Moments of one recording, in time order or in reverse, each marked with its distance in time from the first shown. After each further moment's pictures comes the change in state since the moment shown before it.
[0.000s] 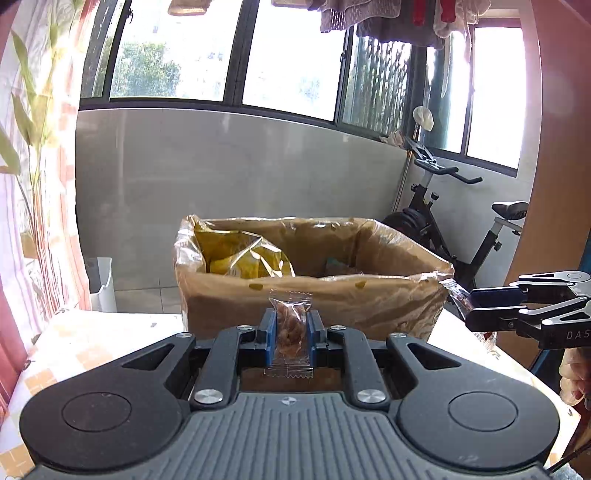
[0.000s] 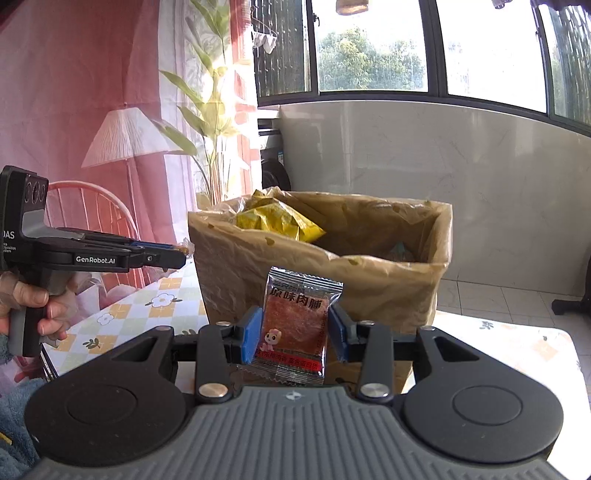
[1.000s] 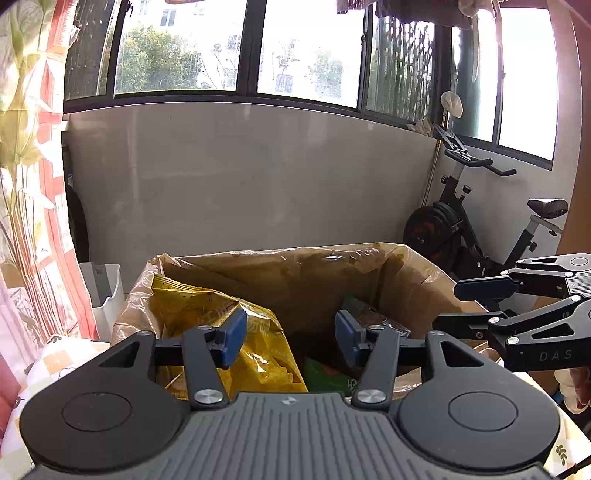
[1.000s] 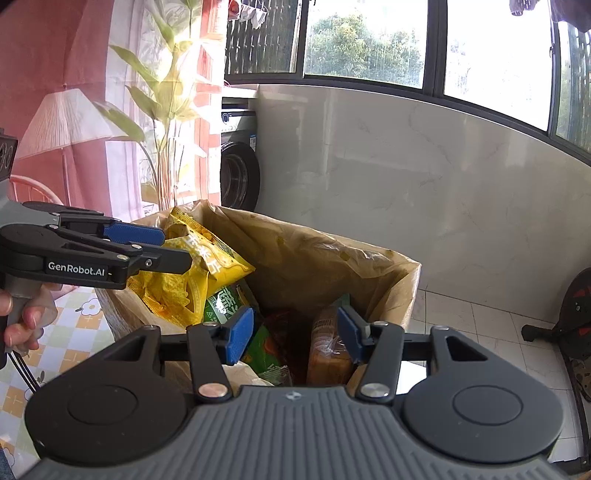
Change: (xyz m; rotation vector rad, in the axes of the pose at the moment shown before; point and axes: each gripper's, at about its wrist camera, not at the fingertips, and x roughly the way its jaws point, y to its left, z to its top) left arm 0.098 -0.031 0.048 0.002 0.071 0.107; right arm 0.086 -0.064 0.066 -0.078 0.096 -0.095
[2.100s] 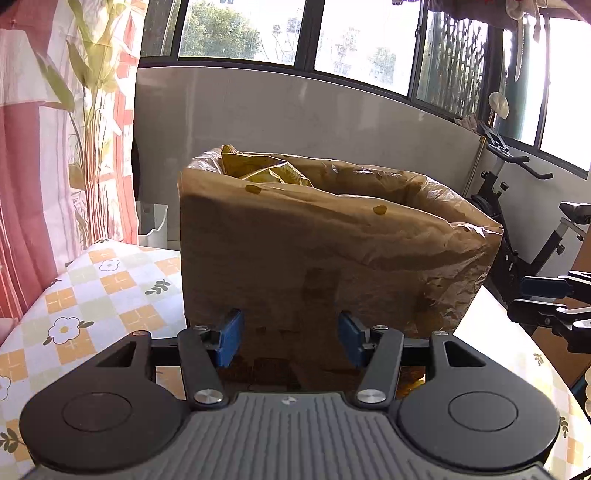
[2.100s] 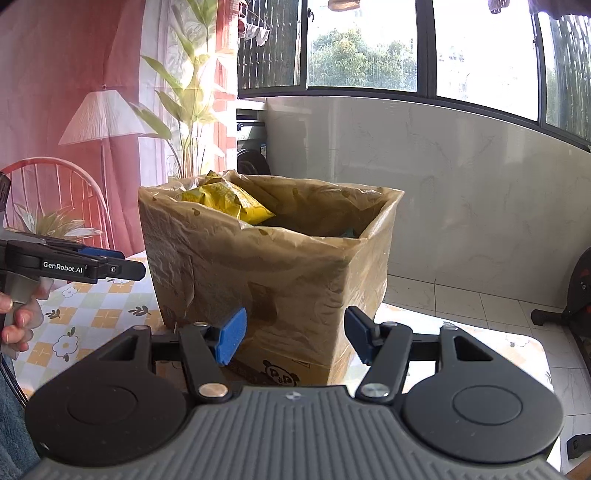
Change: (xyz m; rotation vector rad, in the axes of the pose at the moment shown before) left arm -0.056 -0.009 -0.097 -0.145 0.071 0.120; right arm -0.072 0.011 -0.107 0.043 -0.058 0.040
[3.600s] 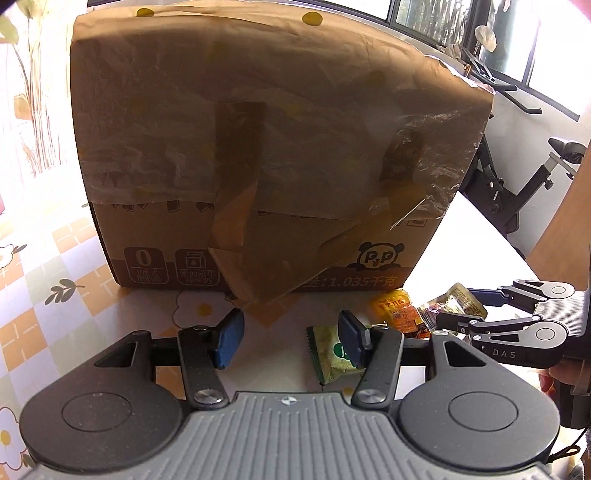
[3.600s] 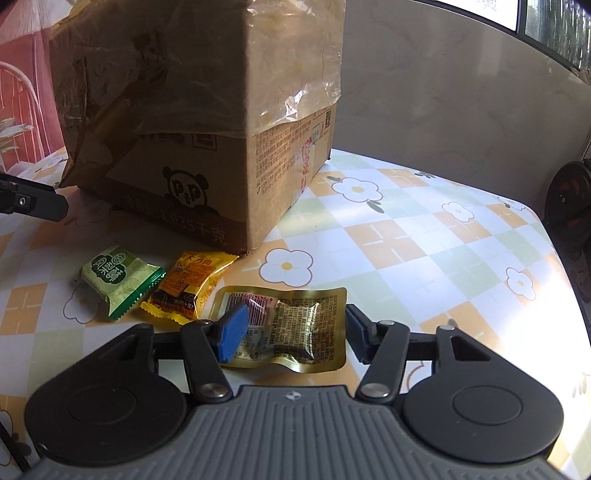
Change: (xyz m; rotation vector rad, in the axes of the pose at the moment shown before) left arm 0.056 -0.035 -0.062 0.037 0.231 -0.073; right arm 0.073 -0.041 -0.117 0.050 0.303 -0.130
